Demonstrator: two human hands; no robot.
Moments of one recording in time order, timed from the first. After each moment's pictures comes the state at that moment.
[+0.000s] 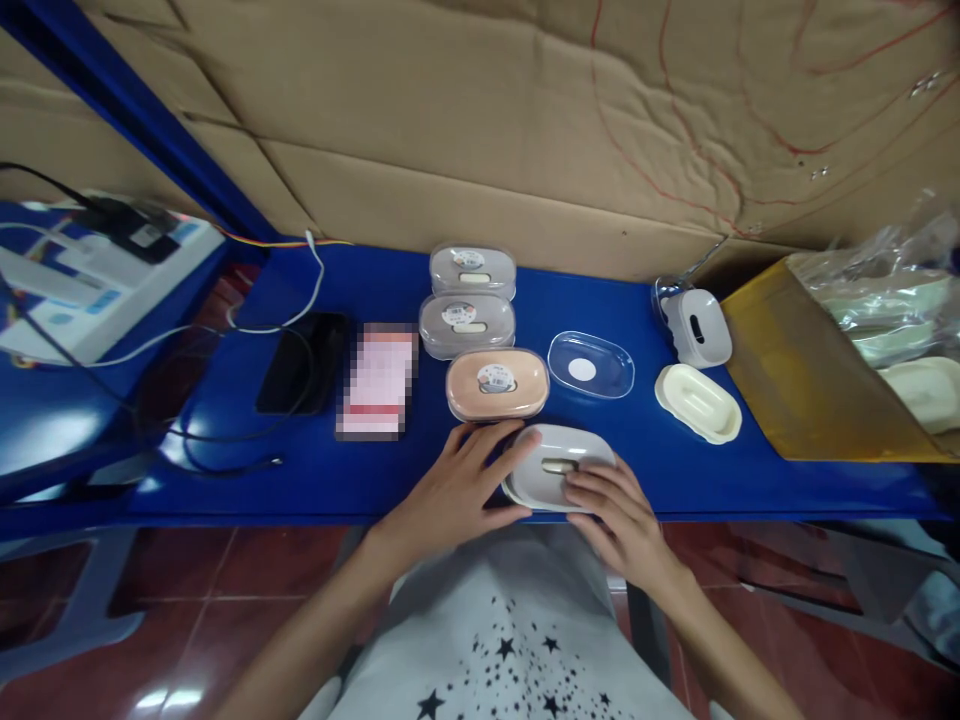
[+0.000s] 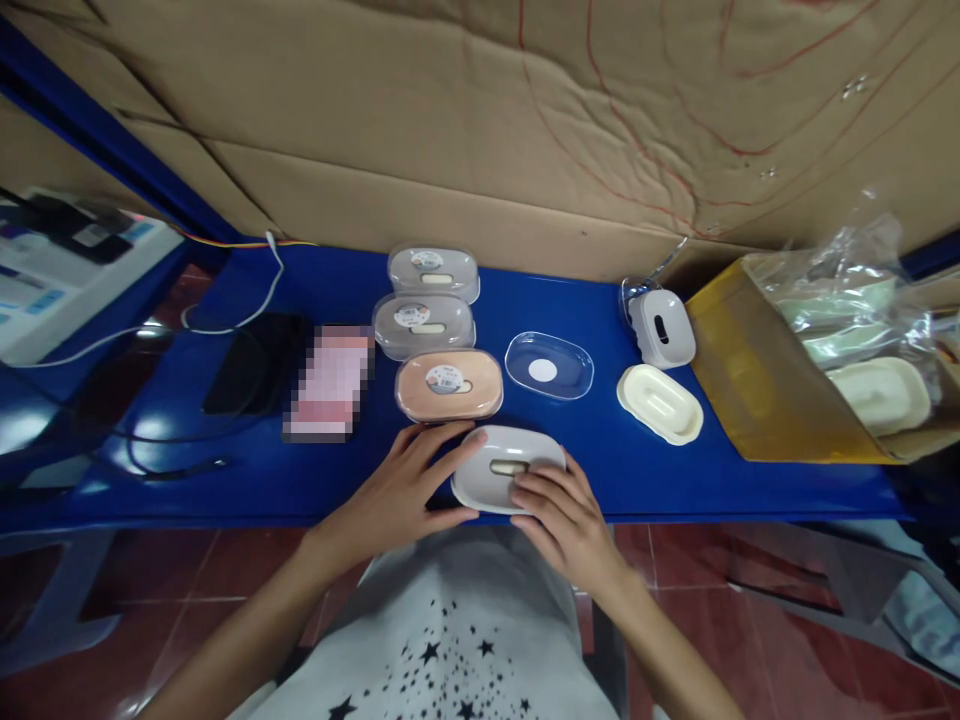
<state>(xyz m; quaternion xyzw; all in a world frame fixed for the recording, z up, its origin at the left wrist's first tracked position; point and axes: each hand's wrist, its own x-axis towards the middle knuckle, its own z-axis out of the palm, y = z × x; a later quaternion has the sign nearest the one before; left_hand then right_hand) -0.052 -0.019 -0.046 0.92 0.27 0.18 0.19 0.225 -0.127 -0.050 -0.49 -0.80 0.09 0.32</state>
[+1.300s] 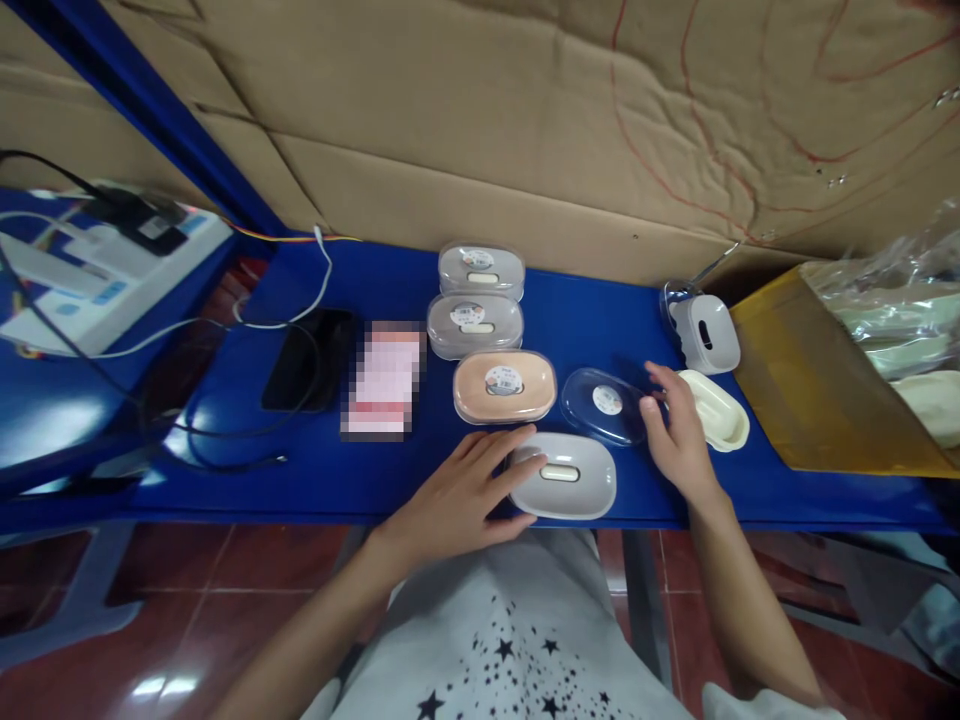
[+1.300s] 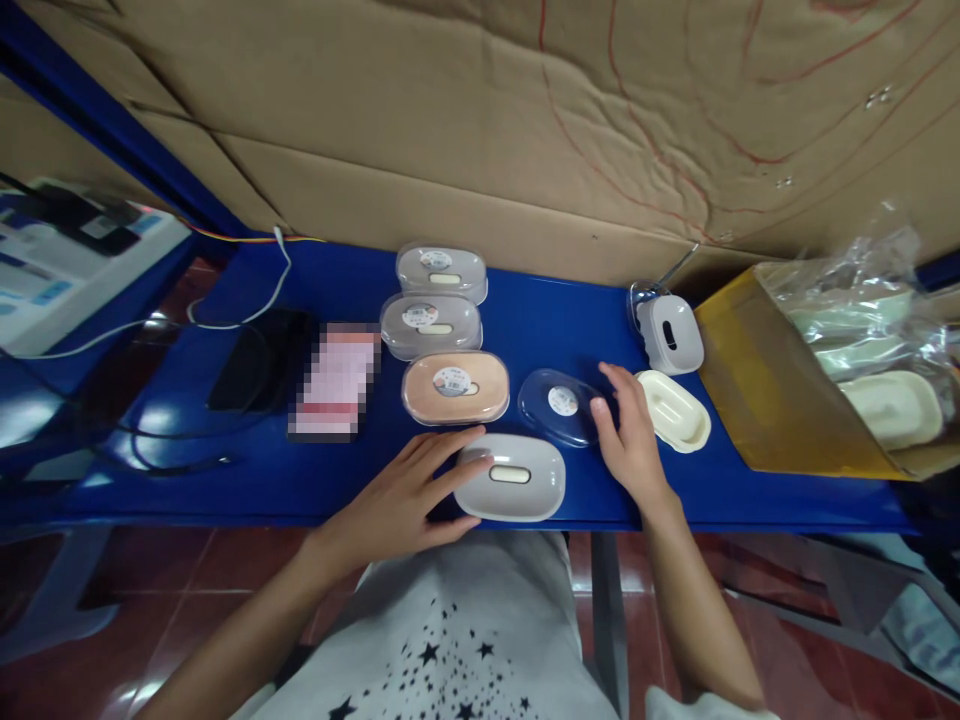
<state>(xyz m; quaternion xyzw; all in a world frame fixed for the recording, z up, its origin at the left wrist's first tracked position) -0.054 -0.020 -0.039 0.92 0.25 0.20 0.21 0.297 -0.038 -0.040 -0.66 -0.65 0.11 0.35</state>
